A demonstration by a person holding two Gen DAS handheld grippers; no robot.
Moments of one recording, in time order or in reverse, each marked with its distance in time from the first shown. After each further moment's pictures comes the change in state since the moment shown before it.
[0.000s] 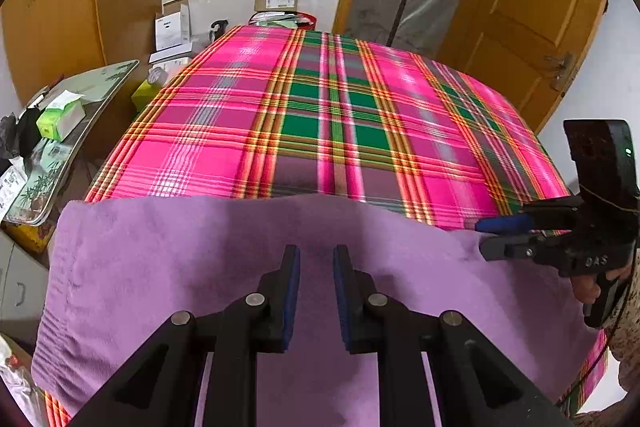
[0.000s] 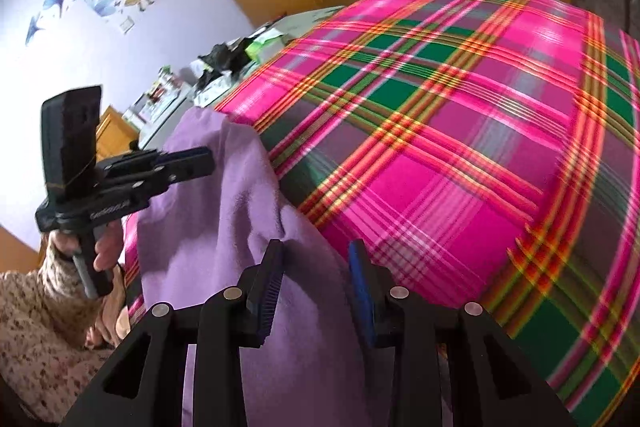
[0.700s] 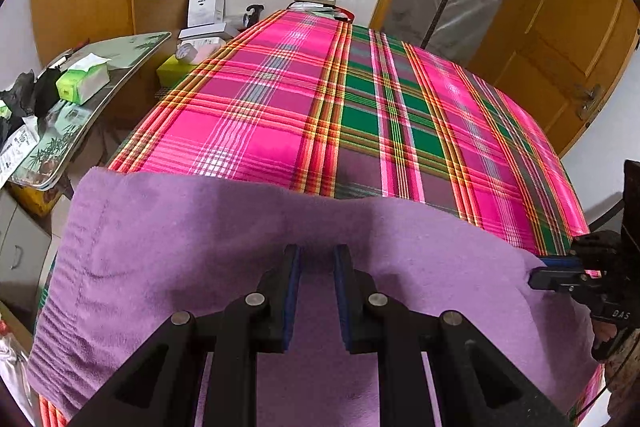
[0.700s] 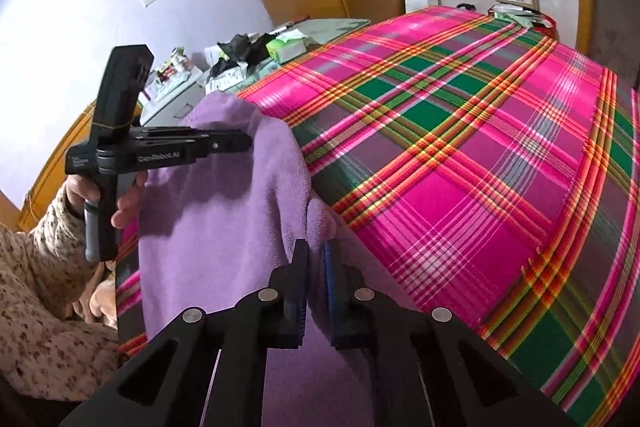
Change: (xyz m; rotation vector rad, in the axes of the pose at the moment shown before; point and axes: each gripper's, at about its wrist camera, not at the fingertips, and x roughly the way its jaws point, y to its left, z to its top) left arm 0.010 0.039 -0.008 -0.120 0.011 0.027; right arm -0.007 0.039 -0.011 -0.120 -0.069 -0.056
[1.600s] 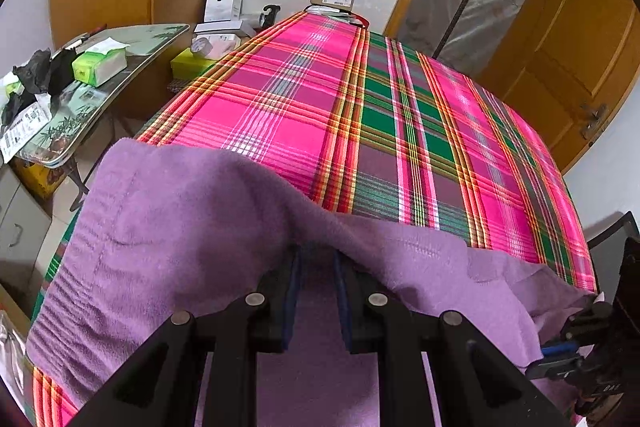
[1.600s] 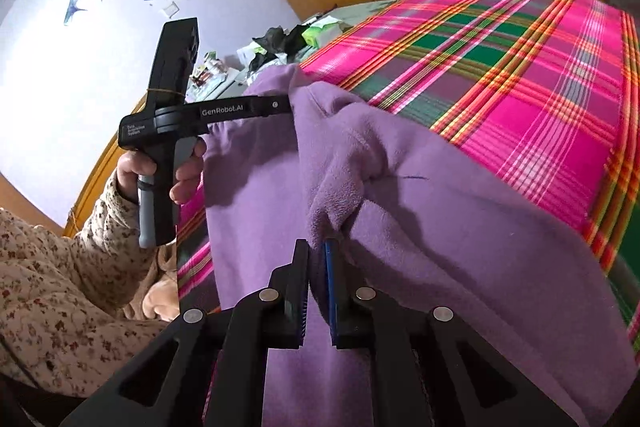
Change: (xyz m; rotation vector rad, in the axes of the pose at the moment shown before) left arm -0.009 0.016 -0.013 -0.069 -0.018 -0.004; right arm 0.021 0.038 -0.040 0.093 0.049 0.166
